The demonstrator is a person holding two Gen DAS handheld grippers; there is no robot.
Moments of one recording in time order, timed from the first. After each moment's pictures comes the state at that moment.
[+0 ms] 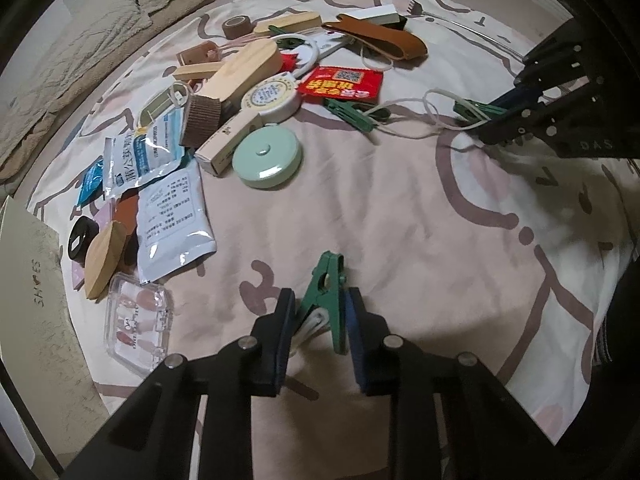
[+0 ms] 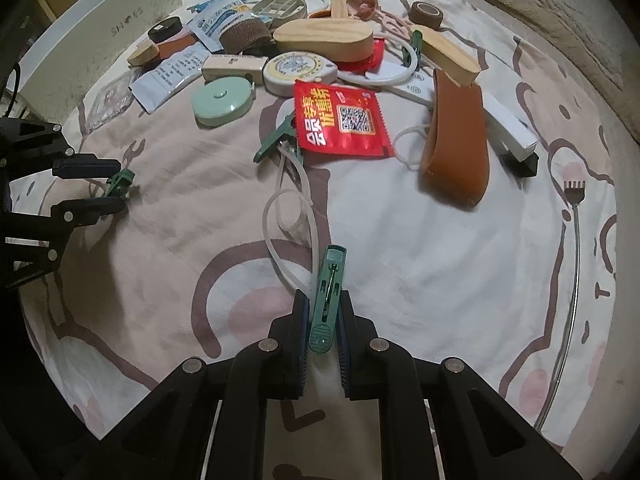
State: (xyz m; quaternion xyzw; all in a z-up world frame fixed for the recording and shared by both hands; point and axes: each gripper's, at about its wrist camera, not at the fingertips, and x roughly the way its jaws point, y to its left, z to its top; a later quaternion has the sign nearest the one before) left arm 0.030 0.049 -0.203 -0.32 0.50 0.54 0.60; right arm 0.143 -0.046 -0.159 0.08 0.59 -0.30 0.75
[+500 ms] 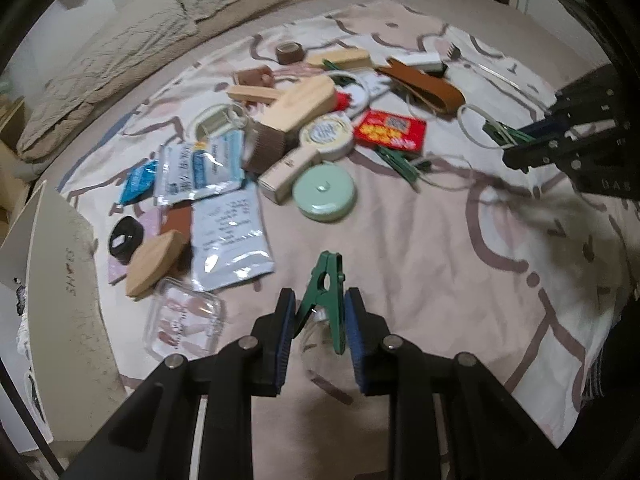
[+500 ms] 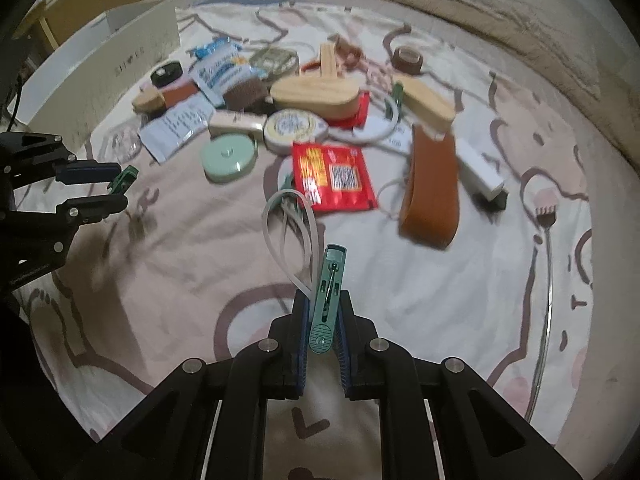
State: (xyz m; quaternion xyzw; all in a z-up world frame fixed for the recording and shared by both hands) left arm 0.010 0.048 -0.165 -0.30 0.46 0.59 0.59; right arm 0.172 -0.037 -0.148 0.03 0.54 -0.30 0.79
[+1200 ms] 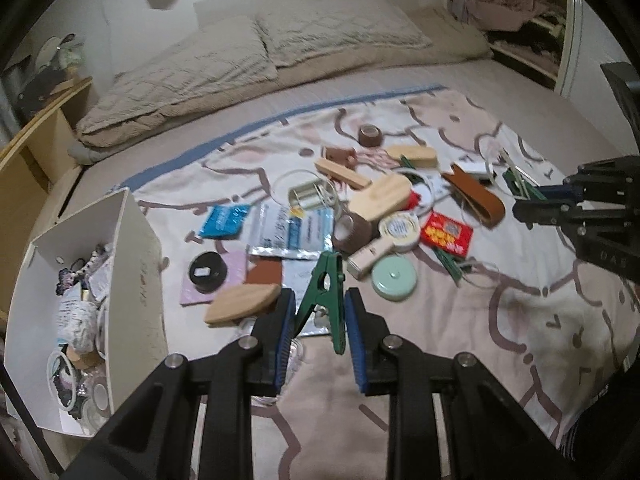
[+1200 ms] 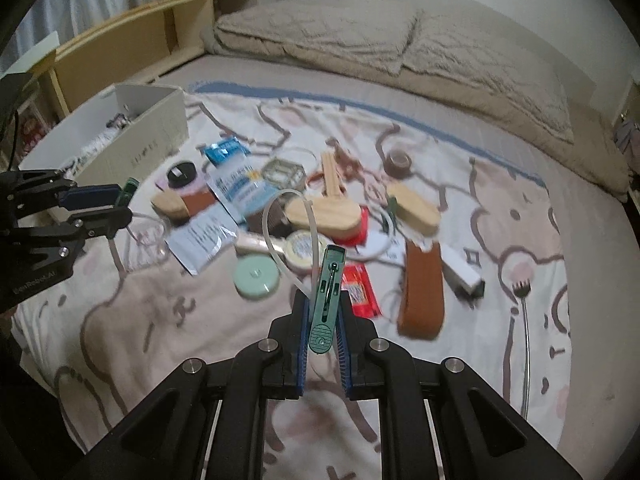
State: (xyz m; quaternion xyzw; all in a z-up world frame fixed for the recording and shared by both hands) left arm -0.035 0.042 -0.091 -0.27 0.35 0.68 0.58; right arm 0.219 -0.009 -0.091 -0.04 0.42 -0.28 0.86
